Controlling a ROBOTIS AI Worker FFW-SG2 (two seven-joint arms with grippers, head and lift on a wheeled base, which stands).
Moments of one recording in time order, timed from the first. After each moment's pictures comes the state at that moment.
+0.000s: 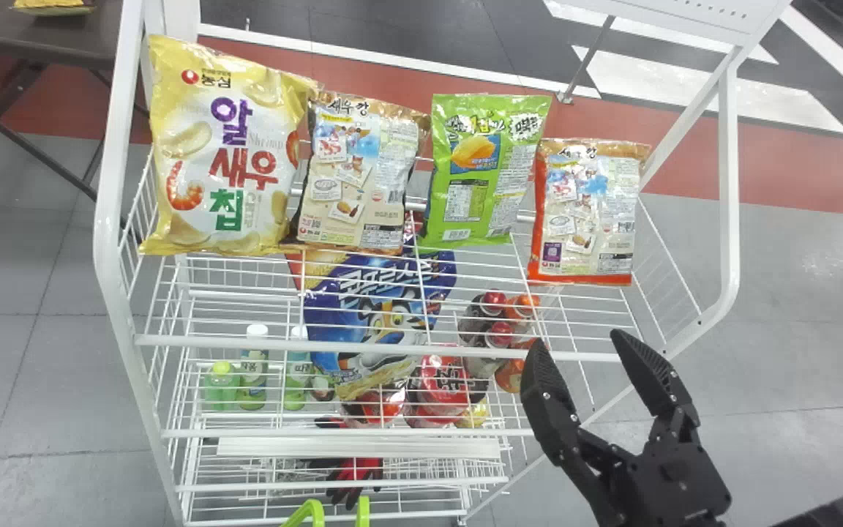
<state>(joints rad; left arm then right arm) 0.75 0.00 -0.09 -2.35 0.39 1.47 -0.89 1.03 -0.11 -0.17 -2.31 -0.29 -0.30 0.20</state>
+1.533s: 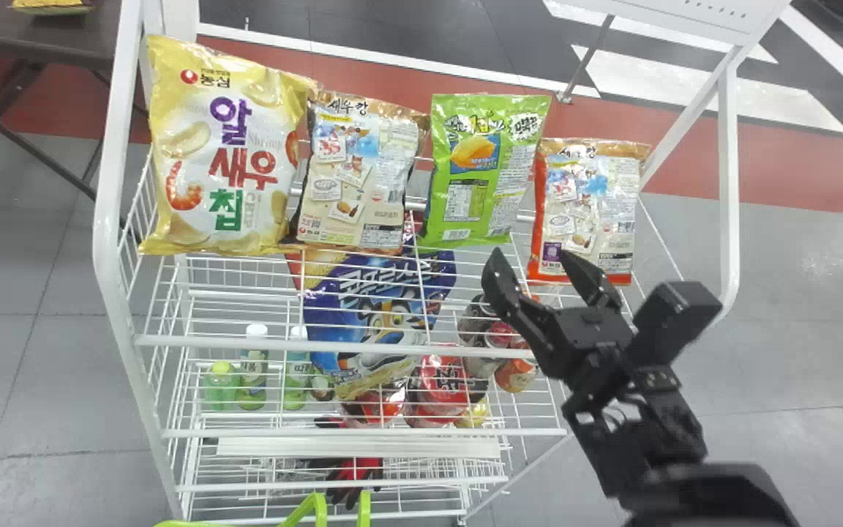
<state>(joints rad) 0.67 0.00 -0.09 -2.30 0.39 1.53 -0.88 0.46 -0.11 -0.20 -2.11 -0.22 0.22 0.16</state>
